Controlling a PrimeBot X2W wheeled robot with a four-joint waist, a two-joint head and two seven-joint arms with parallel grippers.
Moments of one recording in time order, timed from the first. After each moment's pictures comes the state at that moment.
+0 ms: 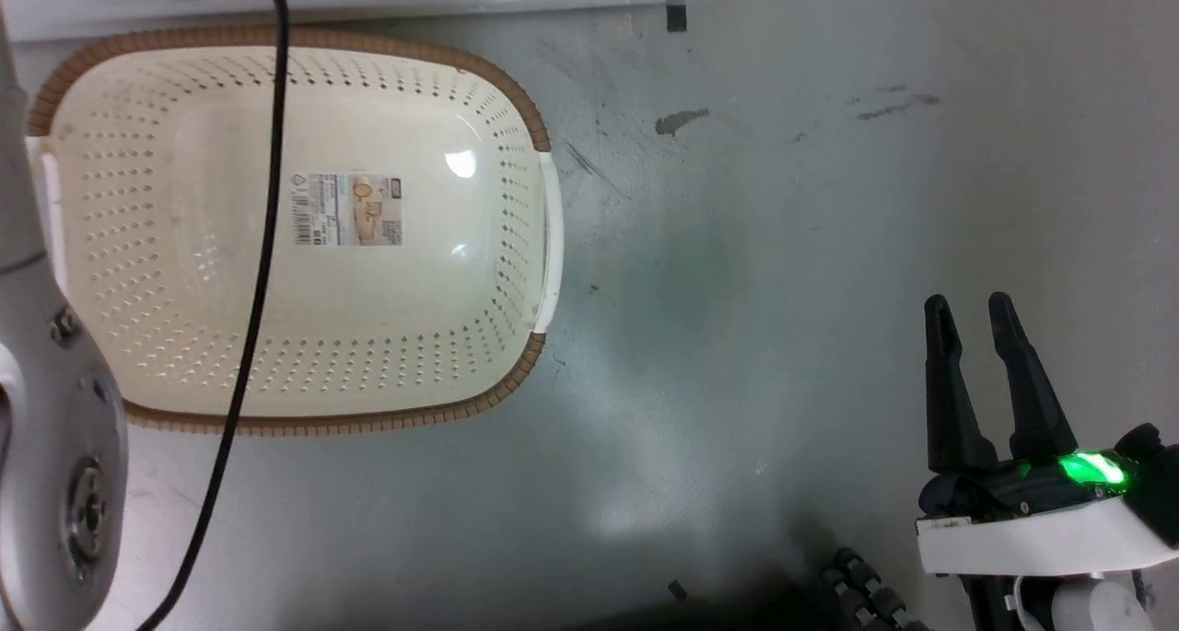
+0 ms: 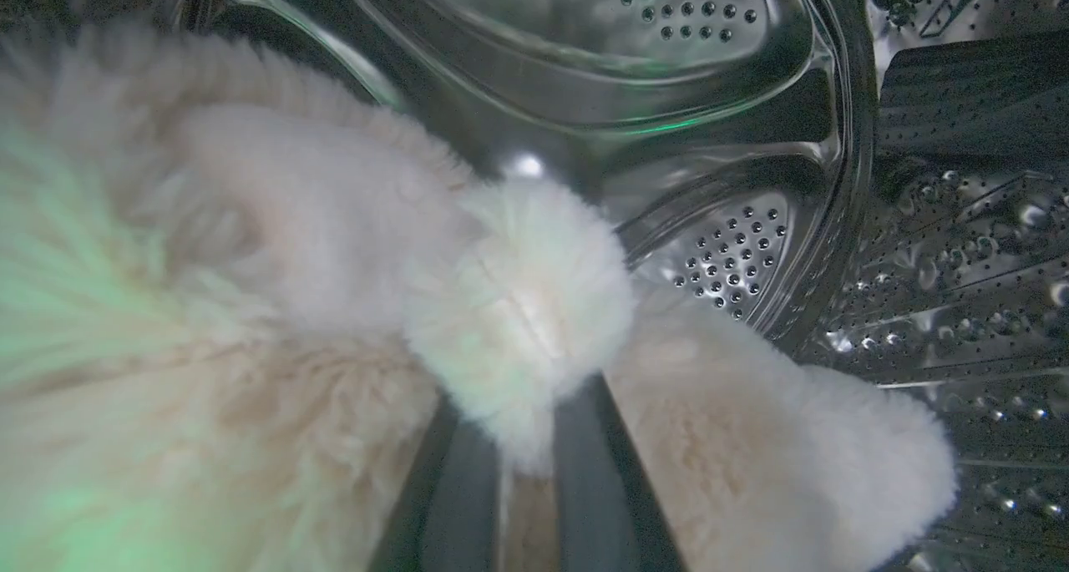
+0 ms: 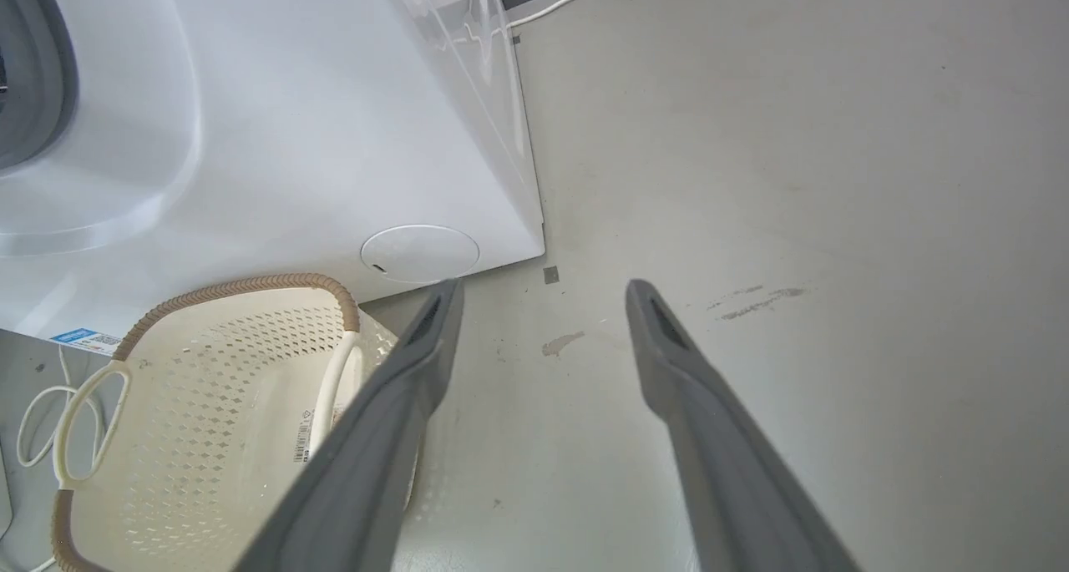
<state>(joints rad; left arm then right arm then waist) -1.49 0.27 -0.02 0.53 -0.10 -0.05 -0.26 -0.08 -0.05 0.06 -0.11 0.46 0.13 -0.26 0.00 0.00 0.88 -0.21</state>
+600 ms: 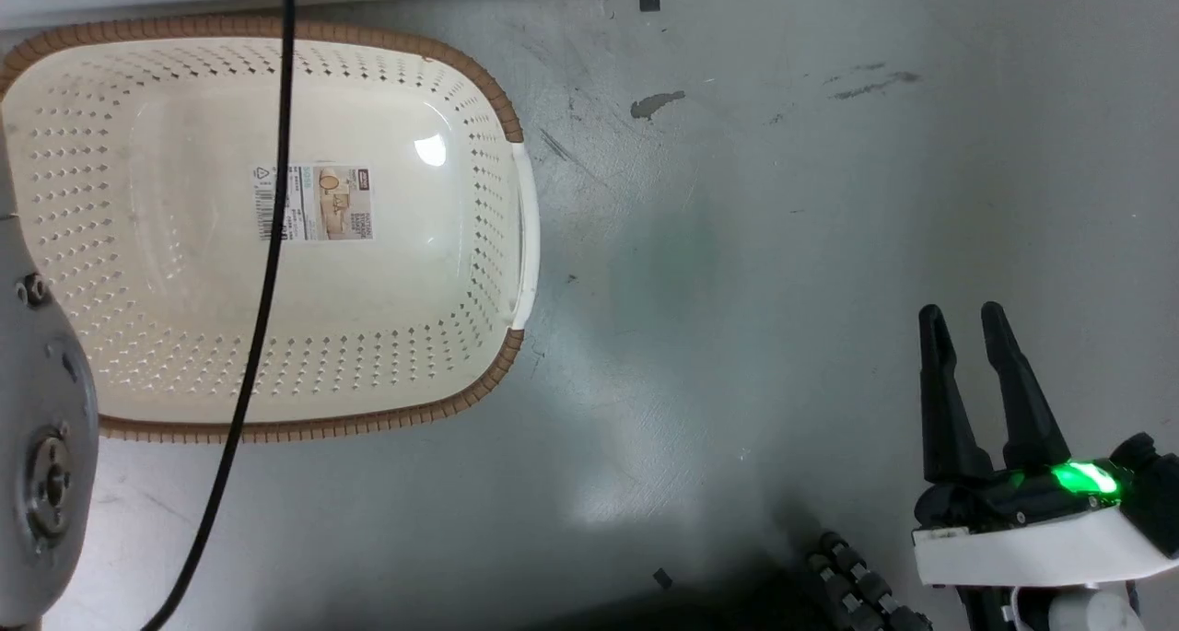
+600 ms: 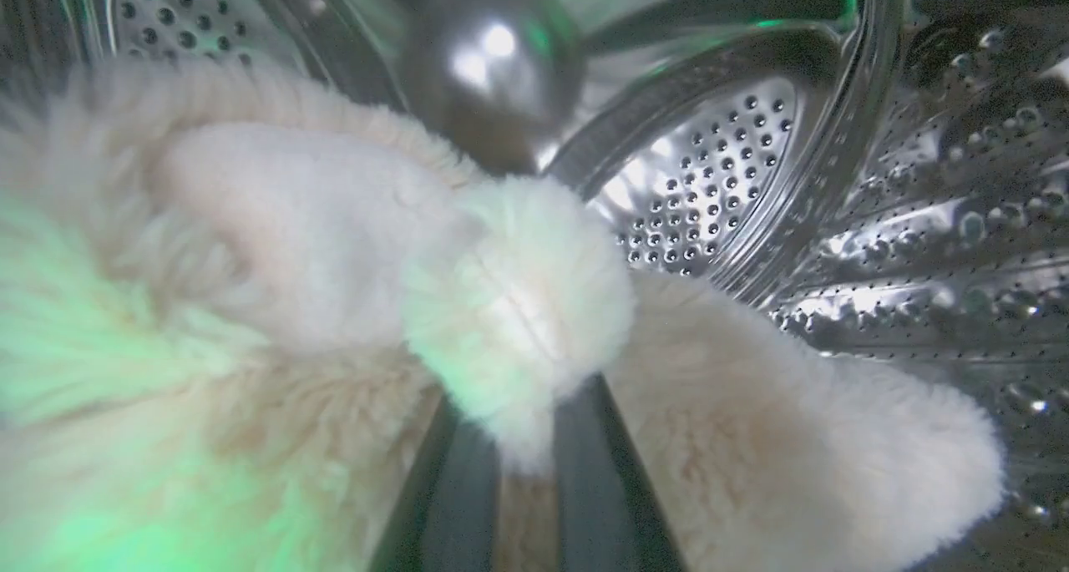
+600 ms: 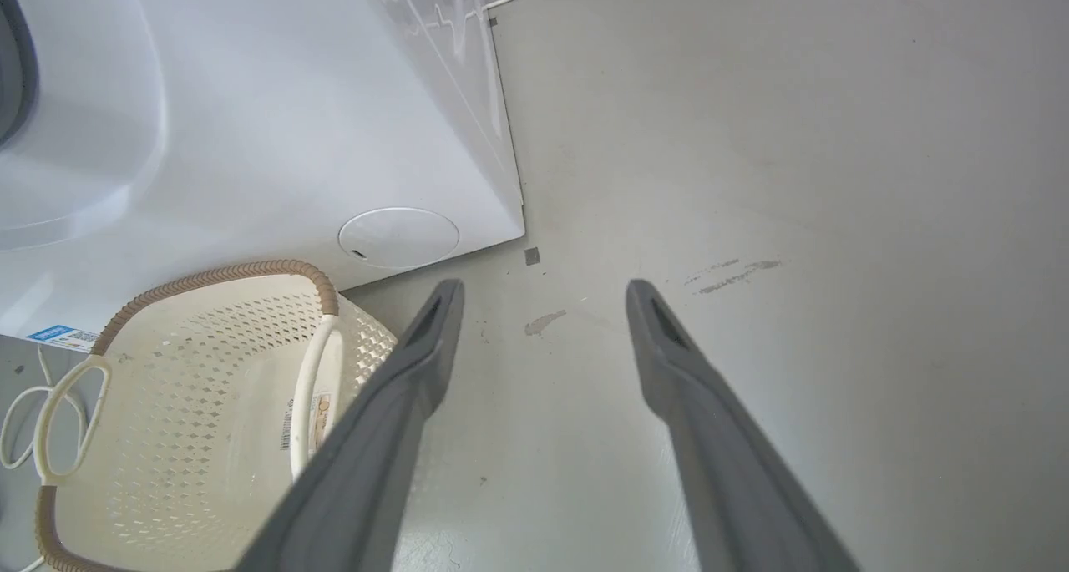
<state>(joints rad) -1.59 0.28 -0.05 0.73 -0.07 -0.06 -0.26 -0.06 -0.05 0.07 -0.12 0.48 0.13 -0.26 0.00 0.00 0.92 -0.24</state>
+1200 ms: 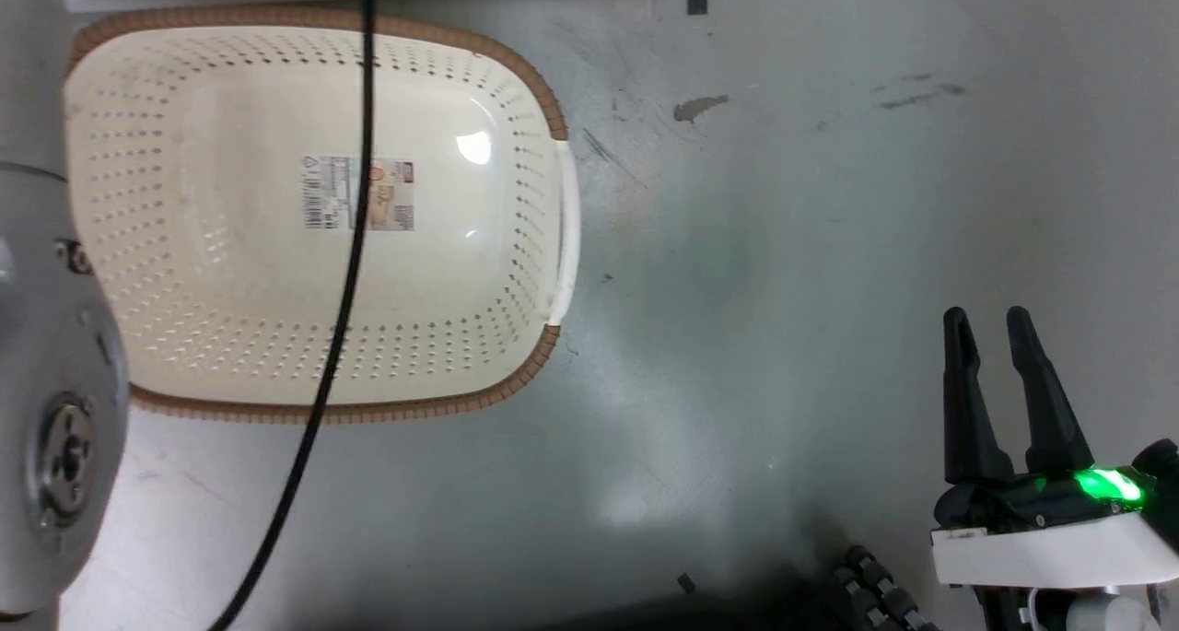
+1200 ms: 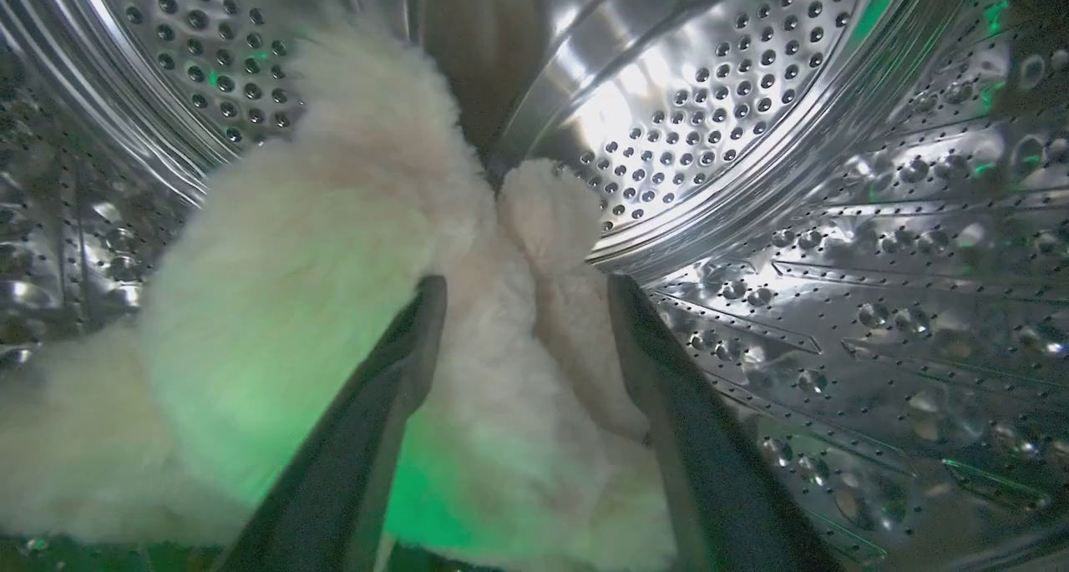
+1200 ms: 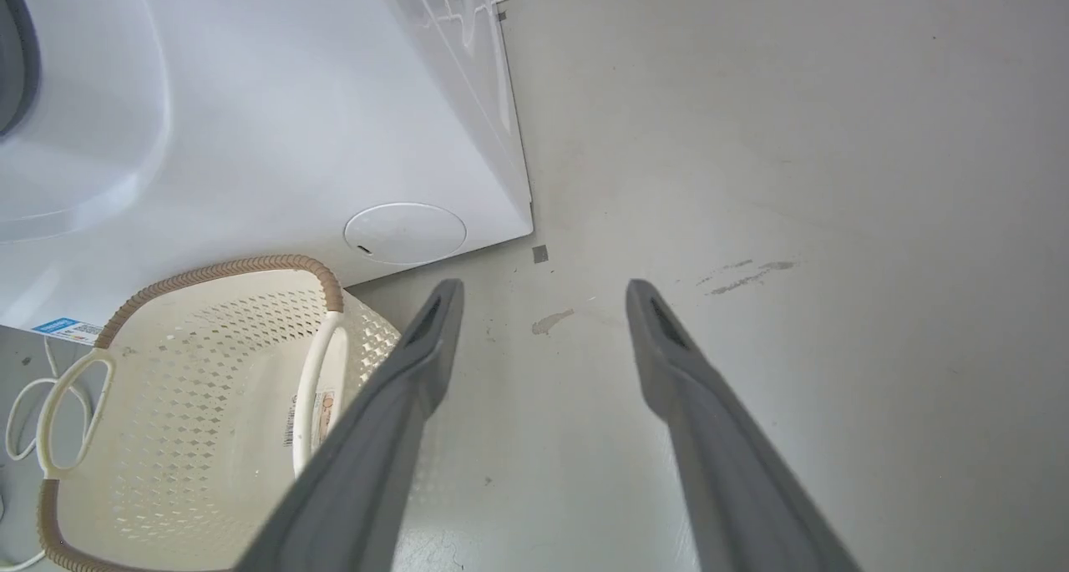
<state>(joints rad) -1.71 0.21 -0.06 1.03 -0.14 -0.08 -0.21 -0.05 -0.05 0.04 -0.13 0.46 0.13 -0.26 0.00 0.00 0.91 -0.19</state>
